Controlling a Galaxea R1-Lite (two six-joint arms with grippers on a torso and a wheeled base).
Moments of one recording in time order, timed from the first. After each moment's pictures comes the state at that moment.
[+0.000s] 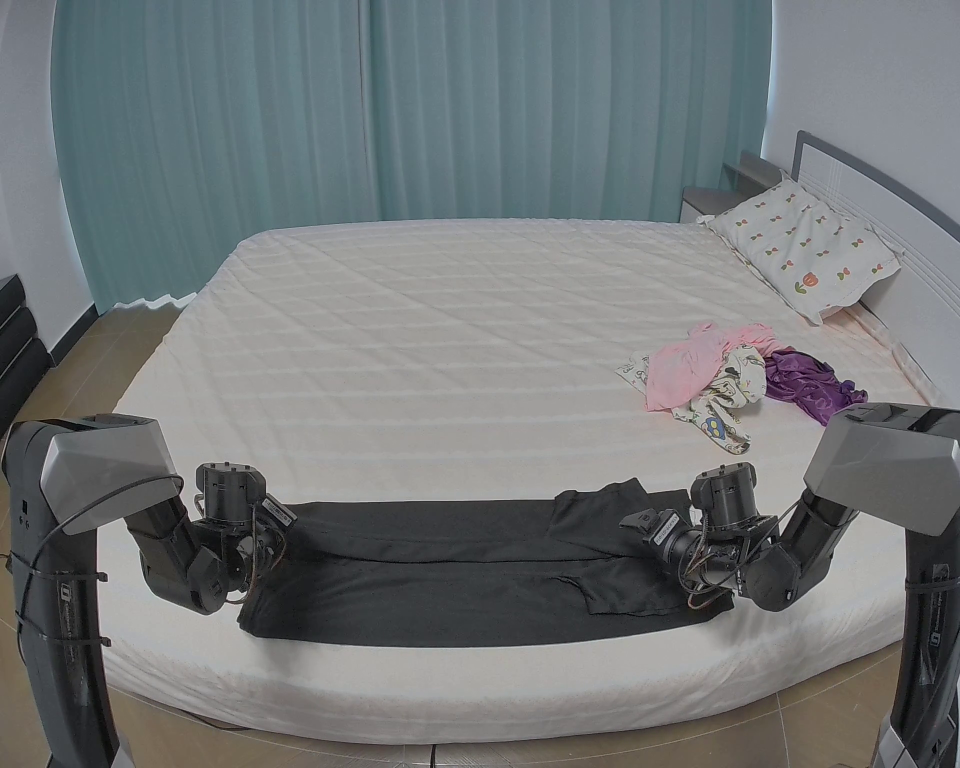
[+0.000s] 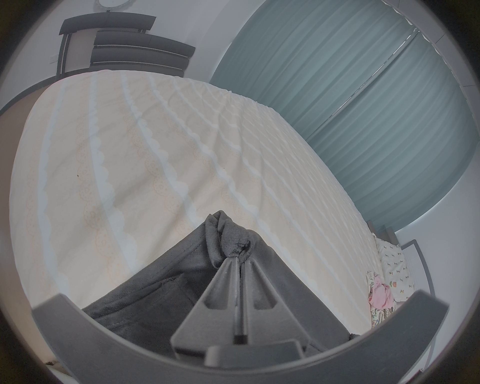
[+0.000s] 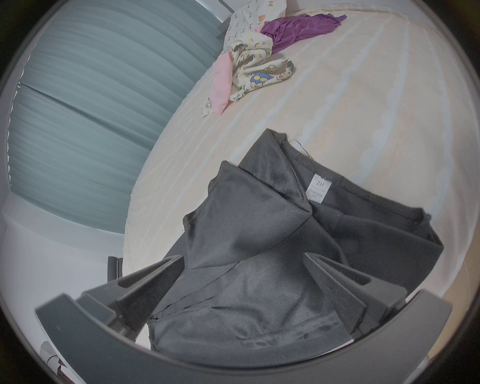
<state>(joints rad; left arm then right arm) -0.11 2.35 -0.75 -1.01 0.21 -0.96 0.34 2.32 -0.77 -0.87 -0.03 1.03</state>
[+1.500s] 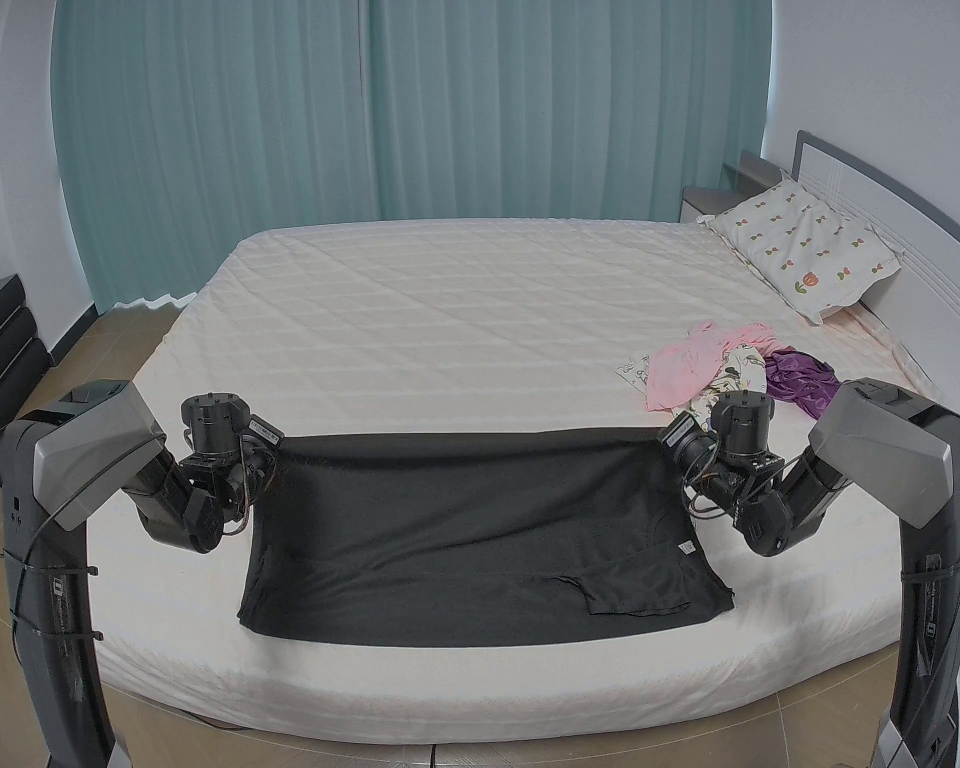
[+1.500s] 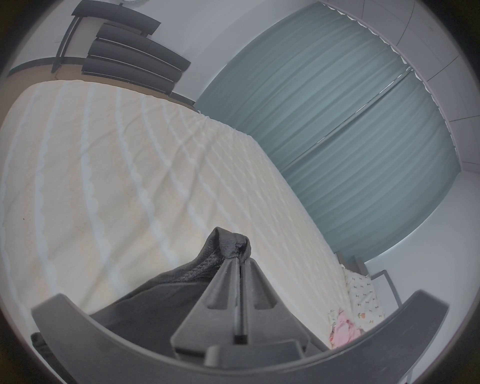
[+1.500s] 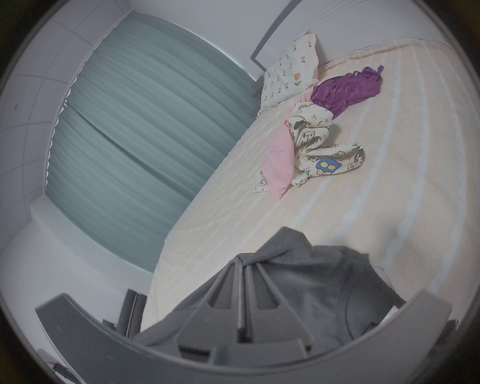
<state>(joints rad) -0.05 2.34 -1.04 -0.96 0.19 -1.00 0.25 2.38 -1.06 -1.04 -0.13 0.92</state>
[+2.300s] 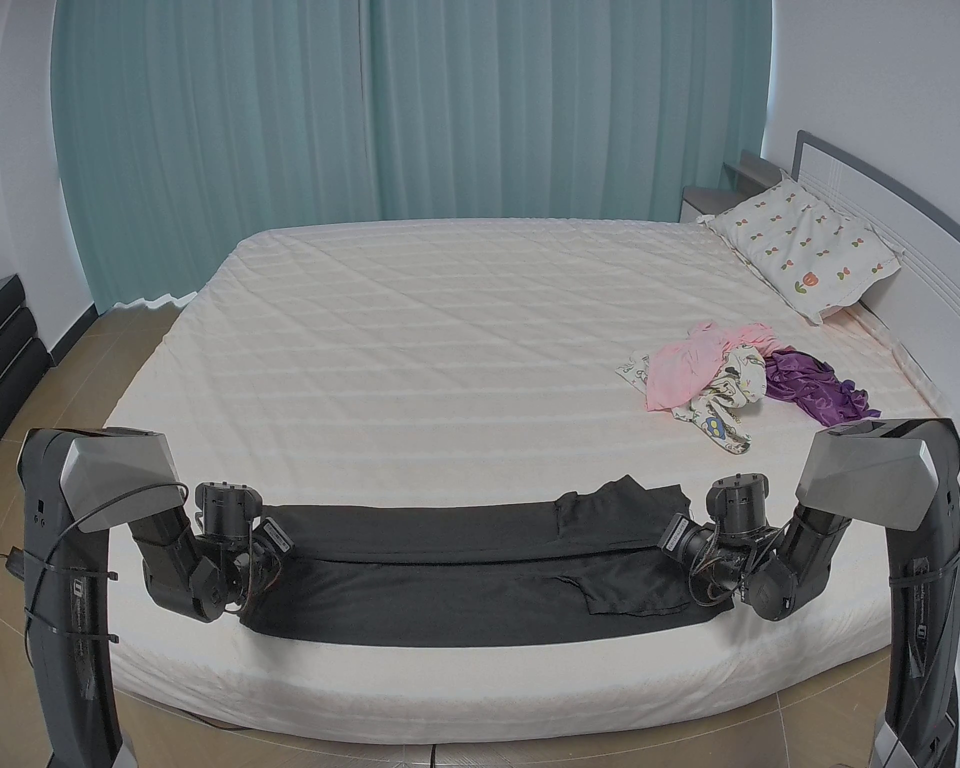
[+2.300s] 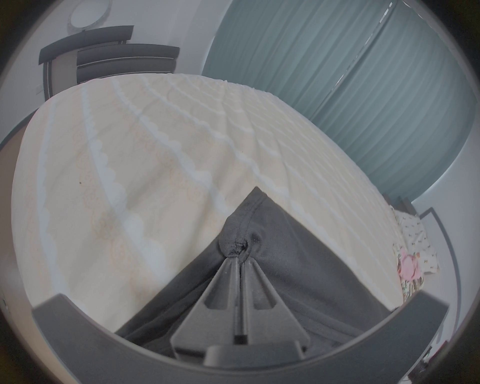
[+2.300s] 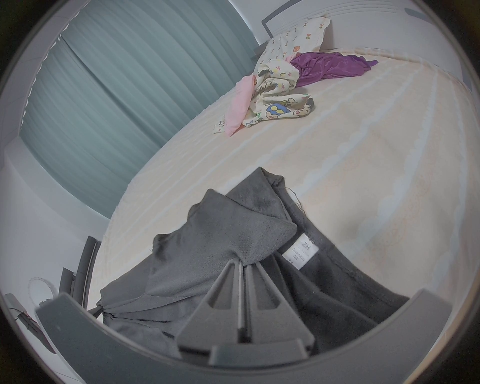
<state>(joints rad) -0.06 2.43 -0.75 -1.00 0.19 -0.80 0.26 2.43 -0.76 -1.08 -0.10 0.73</state>
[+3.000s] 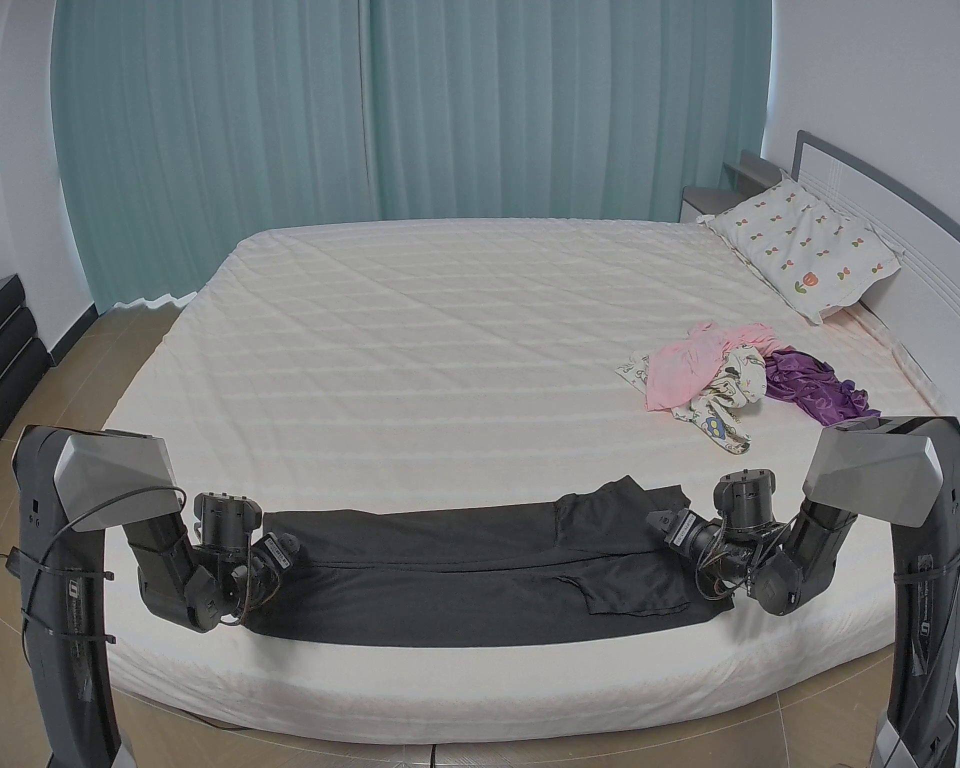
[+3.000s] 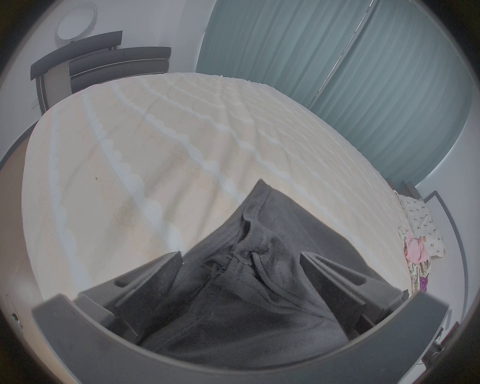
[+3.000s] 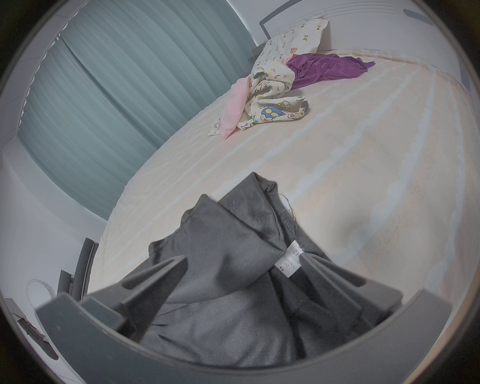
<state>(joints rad) -0.08 2.41 -0.68 -1.00 0.19 -0.74 0.24 2.42 -0.76 -1.07 -0.10 0.73</state>
